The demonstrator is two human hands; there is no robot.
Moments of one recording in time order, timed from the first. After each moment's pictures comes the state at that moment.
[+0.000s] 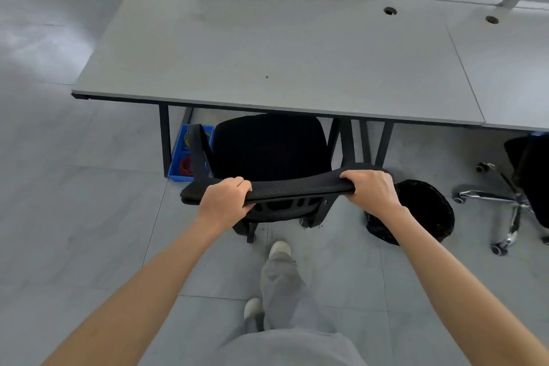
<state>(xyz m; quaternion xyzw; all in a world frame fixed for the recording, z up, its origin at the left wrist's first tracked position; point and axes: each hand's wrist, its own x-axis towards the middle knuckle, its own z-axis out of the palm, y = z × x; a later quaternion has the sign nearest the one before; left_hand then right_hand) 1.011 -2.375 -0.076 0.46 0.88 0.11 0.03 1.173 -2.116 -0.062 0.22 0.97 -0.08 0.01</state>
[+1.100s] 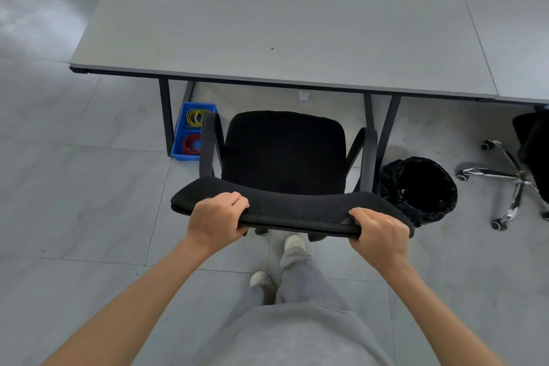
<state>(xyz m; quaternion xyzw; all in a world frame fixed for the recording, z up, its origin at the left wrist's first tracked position) 1.053 -2.444 -0.083 0.53 0.84 0.10 0.00 1.261 -2.216 -0.084 0.25 0.96 -0.04 -0.12</state>
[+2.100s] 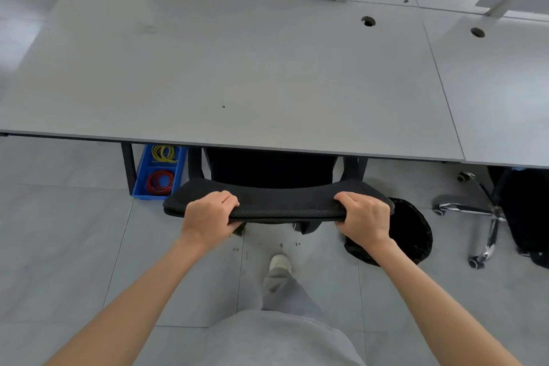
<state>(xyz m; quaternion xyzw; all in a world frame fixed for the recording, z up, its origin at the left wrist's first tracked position) 0.957 -2.242 -0.082 0.49 0.87 0.11 0.01 1.144 -2.000 -0.078 0.25 0.97 -0.06 -0.05</state>
